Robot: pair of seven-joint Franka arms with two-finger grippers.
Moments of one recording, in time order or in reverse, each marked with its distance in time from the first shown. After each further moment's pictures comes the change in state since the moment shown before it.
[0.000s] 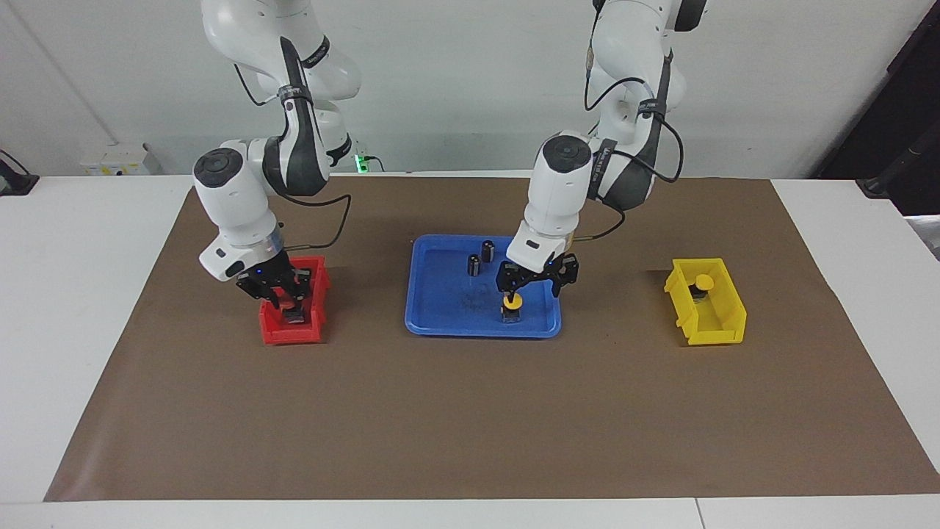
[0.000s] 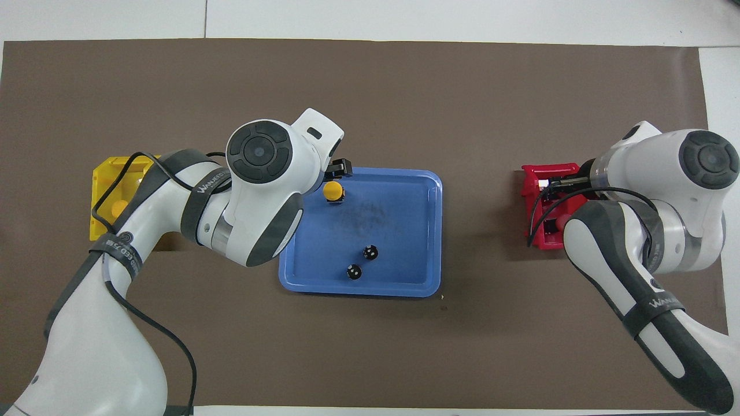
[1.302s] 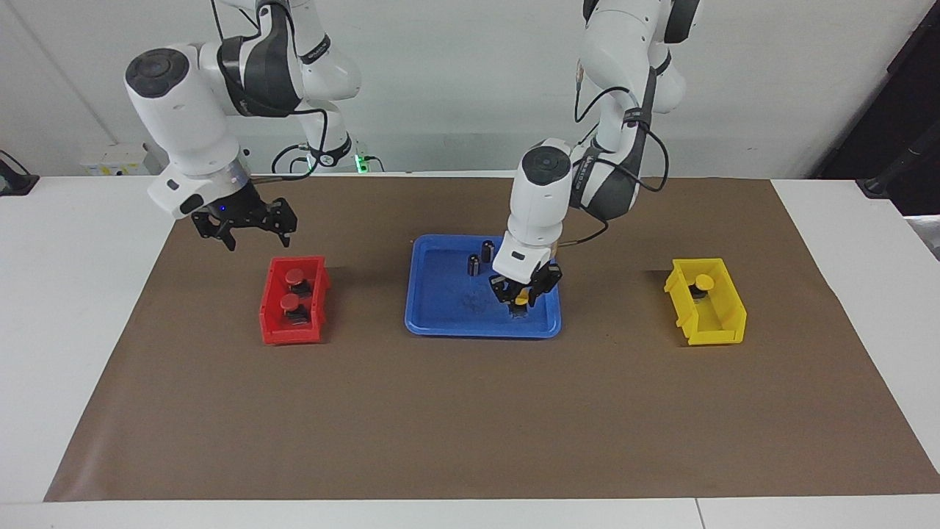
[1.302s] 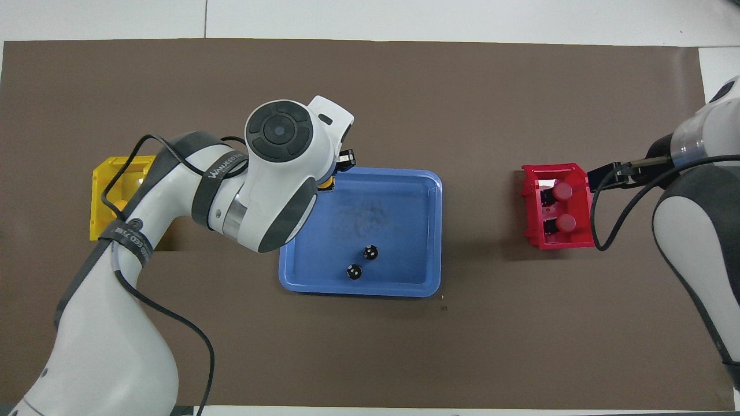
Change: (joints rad) left arm -0.002 0.019 0.025 0.157 -0.005 -0.189 -0.063; right arm -0.001 -0.149 0.000 0.362 0.001 -0.631 -0.029
